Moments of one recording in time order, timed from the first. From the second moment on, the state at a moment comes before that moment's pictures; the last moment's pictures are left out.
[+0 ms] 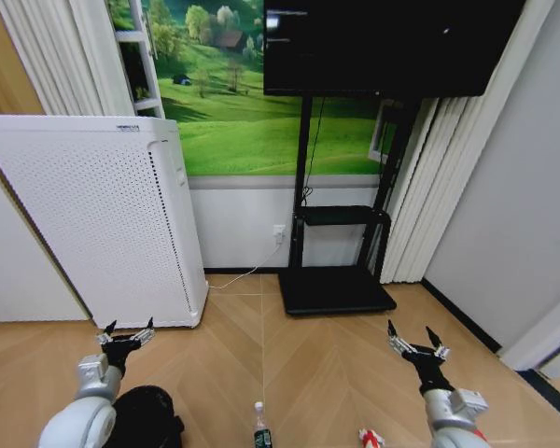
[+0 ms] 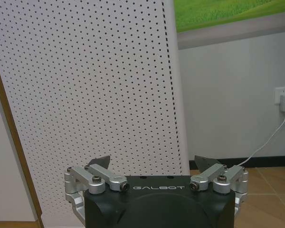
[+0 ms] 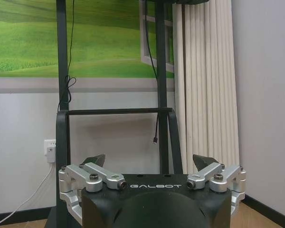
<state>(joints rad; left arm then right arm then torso) 1.49 -1.16 -0.80 -2.03 -0.35 0.27 -0.12 -1.63 1.30 0.83 2.03 0.40 0.09 0.07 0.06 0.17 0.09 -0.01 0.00</state>
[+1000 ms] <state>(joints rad) 1.80 -1.08 -0.86 -2.01 -0.35 0.46 -0.15 -1.64 1.30 0.83 2.05 0.41 0.07 0.09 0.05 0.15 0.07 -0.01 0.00</state>
